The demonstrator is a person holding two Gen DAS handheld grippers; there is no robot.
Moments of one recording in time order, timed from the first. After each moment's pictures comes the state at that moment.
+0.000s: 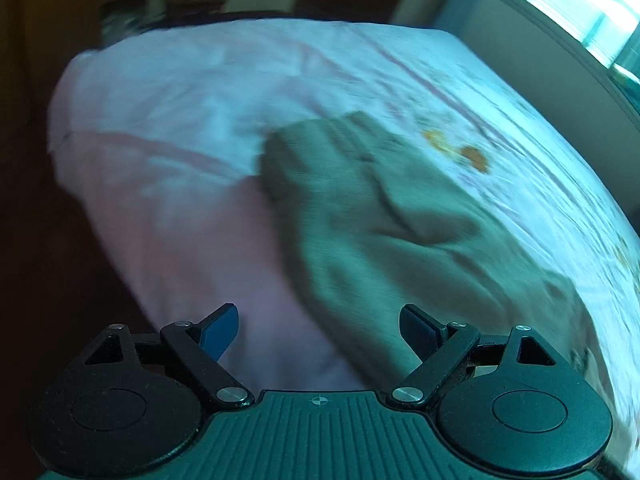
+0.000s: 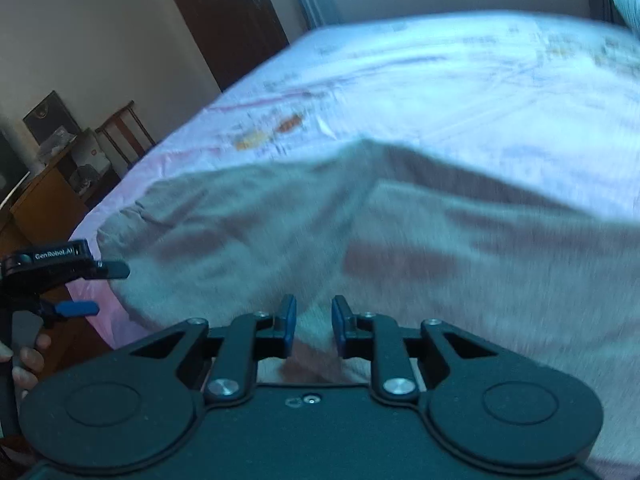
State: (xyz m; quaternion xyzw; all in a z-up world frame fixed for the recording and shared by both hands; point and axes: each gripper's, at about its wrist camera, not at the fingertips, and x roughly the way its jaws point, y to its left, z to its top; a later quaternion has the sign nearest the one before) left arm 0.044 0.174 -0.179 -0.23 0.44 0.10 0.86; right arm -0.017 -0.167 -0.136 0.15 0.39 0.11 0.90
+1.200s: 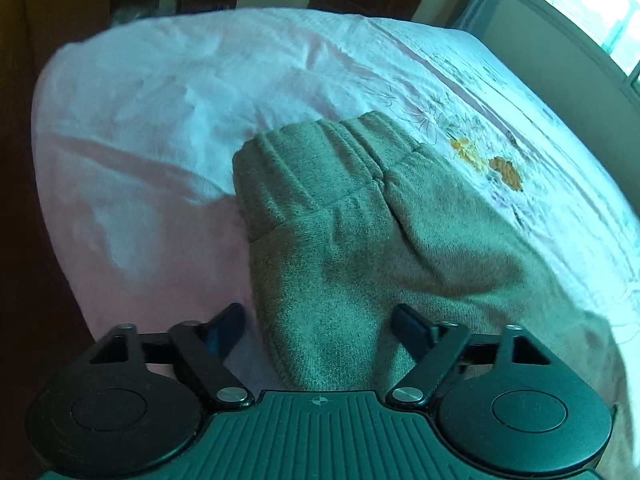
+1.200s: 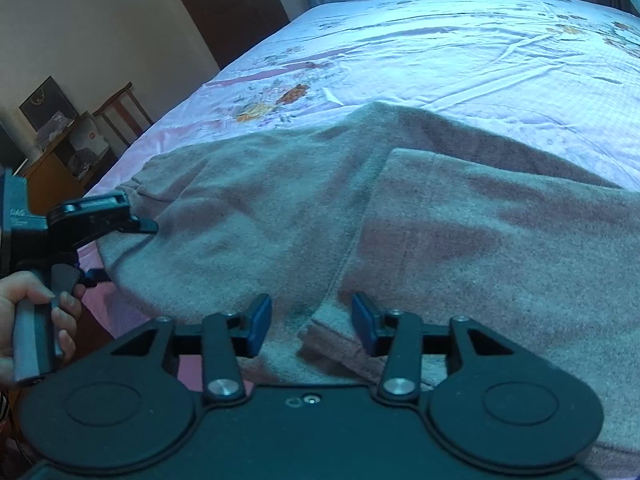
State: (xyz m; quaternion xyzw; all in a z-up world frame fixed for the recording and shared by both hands) left arm 0.105 0.159 -0.210 -0.22 0.44 0.12 0.86; right arm -0.005 -0.154 -0.154 0.16 0.43 0.12 0.88
